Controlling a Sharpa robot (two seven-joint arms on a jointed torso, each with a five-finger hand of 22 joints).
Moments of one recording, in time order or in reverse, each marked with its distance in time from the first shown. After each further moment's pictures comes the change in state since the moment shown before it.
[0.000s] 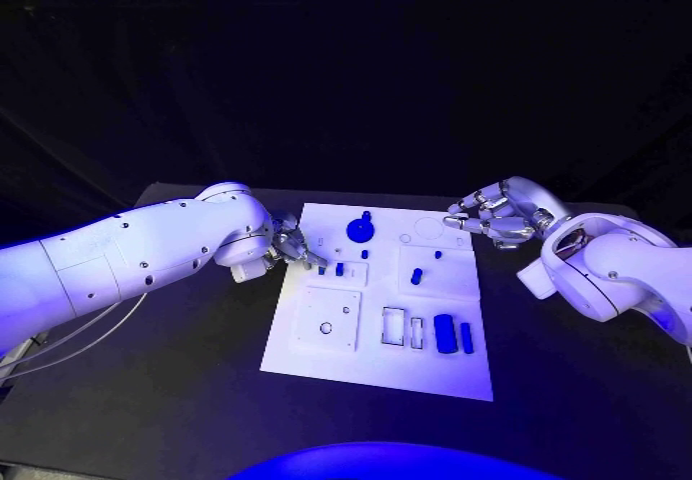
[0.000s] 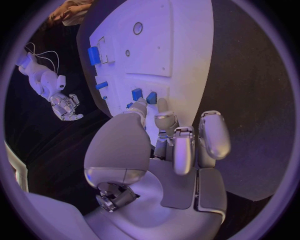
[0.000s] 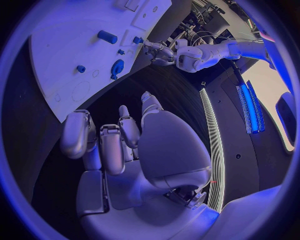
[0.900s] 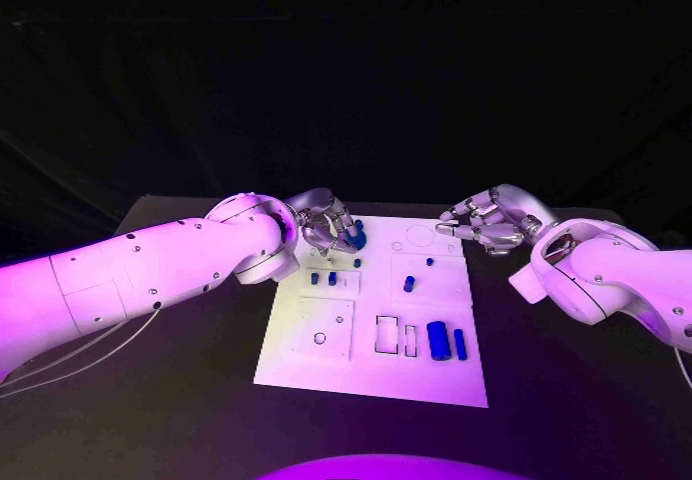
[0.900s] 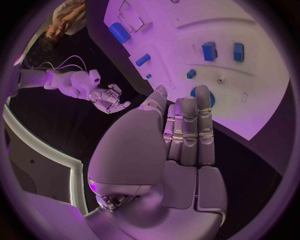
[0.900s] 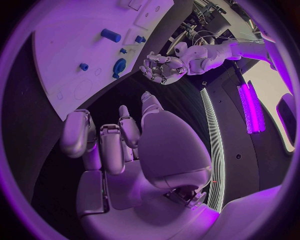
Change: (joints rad) left arm 0.006 0.049 -0.006 0.075 -0.141 -0.313 0.399; left_hand 0.344 -0.031 0.047 -0.074 0.000 -0.180 0.113 -0.193 -0.204 -0.392 0.113 -0.472 -0.477 -0.228 0.091 -0.686 -0.395 0.079 -0.334 0.085 -0.551 -0.653; right arm -0.003 0.001 0.000 -0.014 0.000 -0.001 0.005; right_hand 0.000 0.000 -0.003 -0.003 0.004 0.000 0.000 0.000 0.000 0.000 0.000 -0.006 -0.006 0.000 0.000 -0.004 0.001 0.000 0.000 0.000 -0.012 -0.003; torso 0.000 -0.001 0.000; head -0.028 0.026
